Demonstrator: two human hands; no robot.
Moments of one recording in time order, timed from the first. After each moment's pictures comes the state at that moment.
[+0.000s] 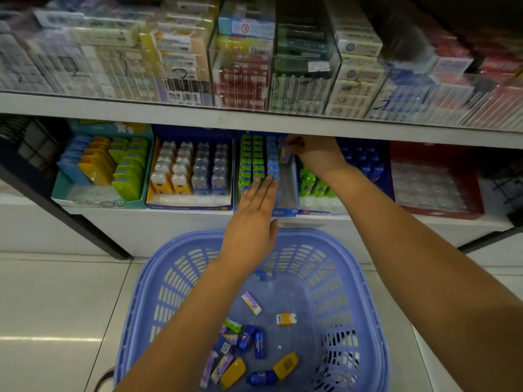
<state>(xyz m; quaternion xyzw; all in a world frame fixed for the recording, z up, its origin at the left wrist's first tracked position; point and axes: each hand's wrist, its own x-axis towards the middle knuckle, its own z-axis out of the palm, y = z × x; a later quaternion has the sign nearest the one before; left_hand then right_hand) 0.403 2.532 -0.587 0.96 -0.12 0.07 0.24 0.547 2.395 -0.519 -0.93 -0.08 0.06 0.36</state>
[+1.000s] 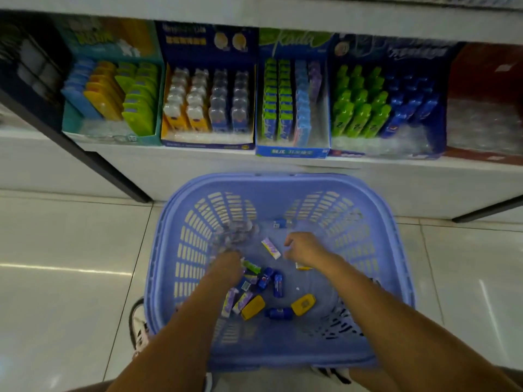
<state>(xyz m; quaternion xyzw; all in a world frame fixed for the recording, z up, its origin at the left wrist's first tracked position) 0.297 2.595 -0.771 0.91 0.07 -0.38 0.17 0.357 2.403 -0.734 -0.89 -0.04 0.41 0.19</state>
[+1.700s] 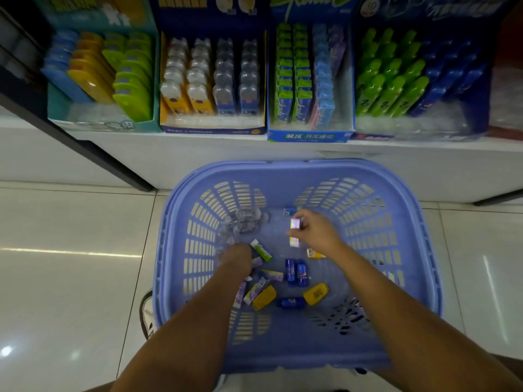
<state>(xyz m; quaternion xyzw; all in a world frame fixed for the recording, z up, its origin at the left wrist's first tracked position) 0.303 2.595 -0.797 0.89 0.07 -0.44 0.11 0.365 2.405 -0.770 -0.88 0.04 0.30 0.37</state>
